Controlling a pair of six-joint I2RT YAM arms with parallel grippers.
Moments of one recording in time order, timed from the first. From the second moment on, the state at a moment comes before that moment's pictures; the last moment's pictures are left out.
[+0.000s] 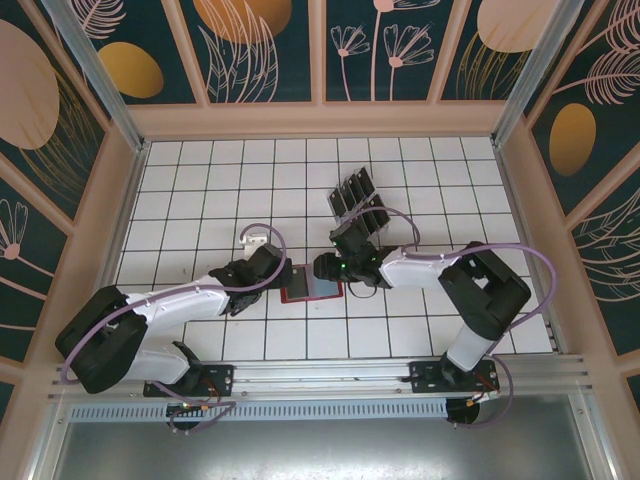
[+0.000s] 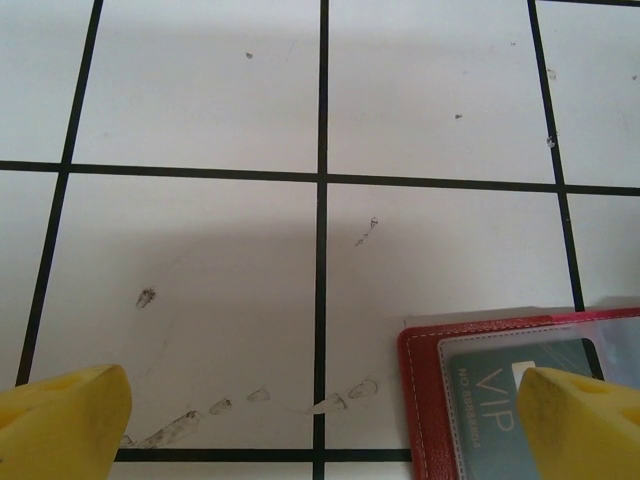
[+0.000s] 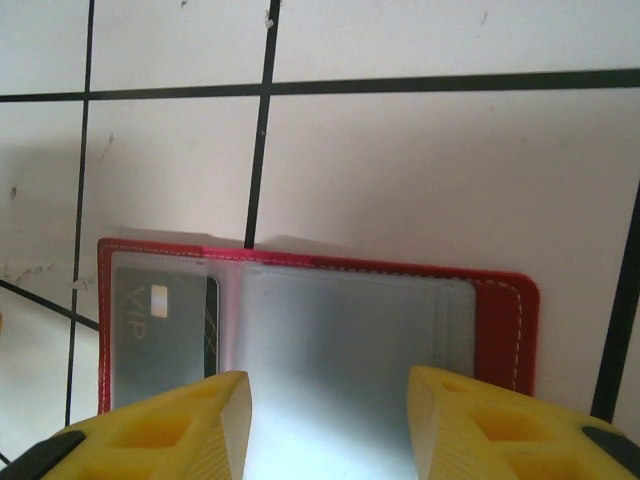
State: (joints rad) left arm -0.79 1.35 0.59 -0.20 -0.44 -0.73; right arm 0.81 1.67 0.80 -0.02 -0.13 0.75
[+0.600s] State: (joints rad) left arm -0.79 1.29 0.55 -0.13 -0.40 -0.70; right arm 0.84 1.74 0.84 0.07 -0.19 0.78
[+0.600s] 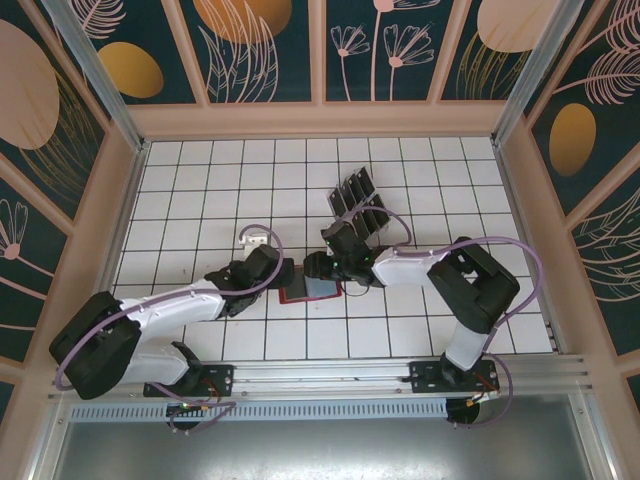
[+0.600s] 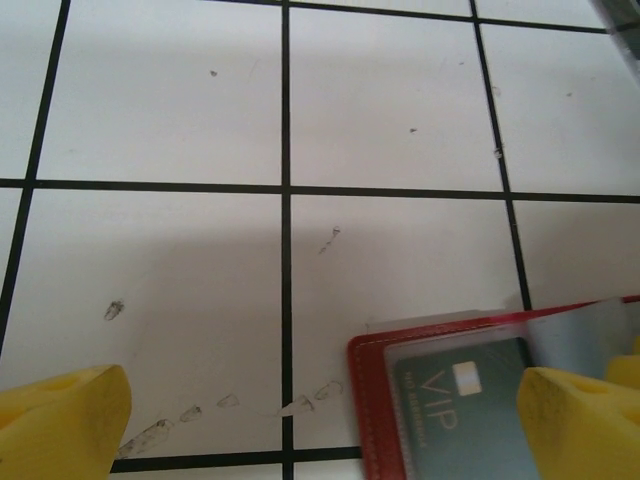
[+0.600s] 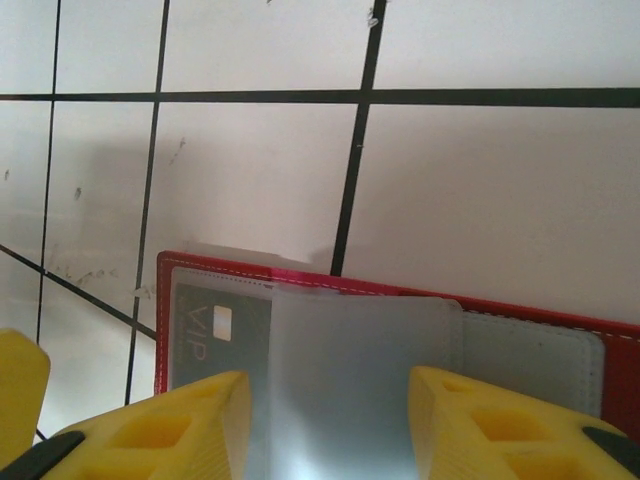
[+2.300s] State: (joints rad) left arm -0.88 1.47 0.52 0.02 -0.28 -0.65; right arm 0.85 1.71 0.79 0.18 -0.23 0.99
